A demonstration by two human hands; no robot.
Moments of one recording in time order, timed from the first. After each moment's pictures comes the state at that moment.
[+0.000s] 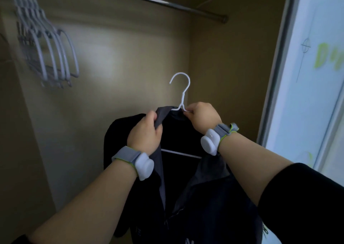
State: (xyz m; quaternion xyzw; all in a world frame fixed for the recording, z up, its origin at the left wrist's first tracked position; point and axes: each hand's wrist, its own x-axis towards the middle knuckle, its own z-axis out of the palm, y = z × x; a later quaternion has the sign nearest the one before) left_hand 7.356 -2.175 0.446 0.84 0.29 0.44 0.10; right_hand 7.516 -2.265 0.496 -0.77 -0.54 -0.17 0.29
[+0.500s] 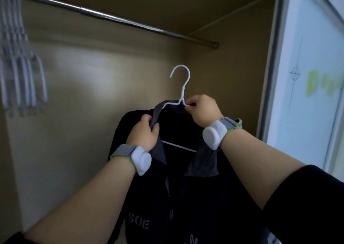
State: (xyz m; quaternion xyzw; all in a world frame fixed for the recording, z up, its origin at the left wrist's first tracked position) left_hand 7.421 -2.139 0.497 0.82 0.32 0.44 0.19; right_hand 7.560 -2.260 0.570 -0.73 -0.53 -0.19 0.39
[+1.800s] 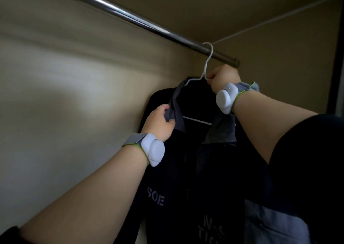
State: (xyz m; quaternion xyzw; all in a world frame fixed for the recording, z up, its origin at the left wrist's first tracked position) left_hand 7.561 -1.997 0.591 0.80 0.21 0.49 0.27; right_hand 7.693 -2.116 0.727 -0.79 -0.43 -0.34 0.27
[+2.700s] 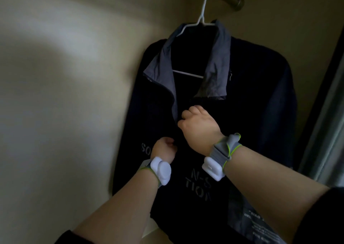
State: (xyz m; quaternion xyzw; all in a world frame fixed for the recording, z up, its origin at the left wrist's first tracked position) left_hand 7.614 -2.024 0.399 0.77 0.32 0.30 0.46; right_hand 7.652 -2.141 0.499 -0.72 -0.56 -0.41 -0.03
